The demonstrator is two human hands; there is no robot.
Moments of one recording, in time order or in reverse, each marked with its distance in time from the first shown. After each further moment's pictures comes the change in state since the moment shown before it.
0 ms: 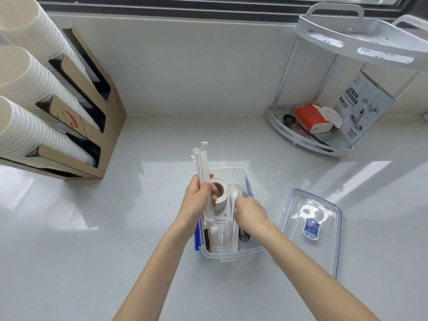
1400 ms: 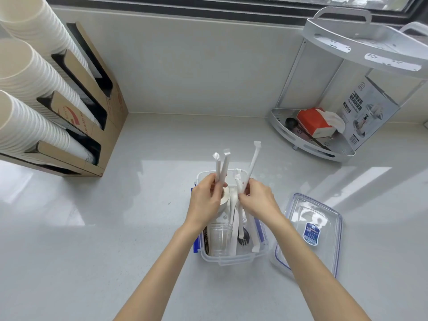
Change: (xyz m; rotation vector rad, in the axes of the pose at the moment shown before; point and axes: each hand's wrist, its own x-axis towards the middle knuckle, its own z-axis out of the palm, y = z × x) left_hand 0.015 -0.014 0.010 0.377 0.059 0.344; right_hand 0.007 0.010 -0.027 0.460 0.232 -0.023
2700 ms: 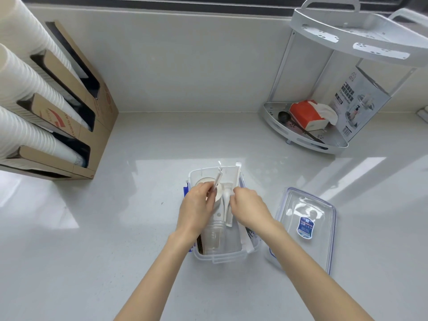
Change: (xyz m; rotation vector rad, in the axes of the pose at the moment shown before) left_hand -0.003 -0.026 0.012 0.324 -0.029 0.065; right_hand -0.017 0.000 0.003 -0.227 -0.132 -0.015
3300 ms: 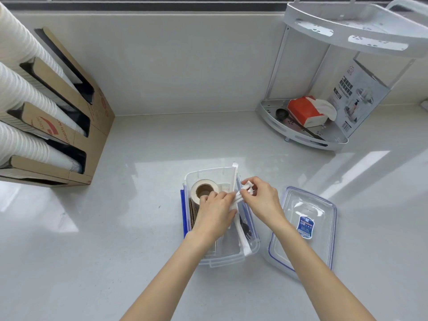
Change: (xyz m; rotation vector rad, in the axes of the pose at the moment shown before) left_hand 0.003 0.025 0.026 0.534 -0.366 0.133; right_hand 0.018 0.039 -0.004 0.476 0.240 0.022
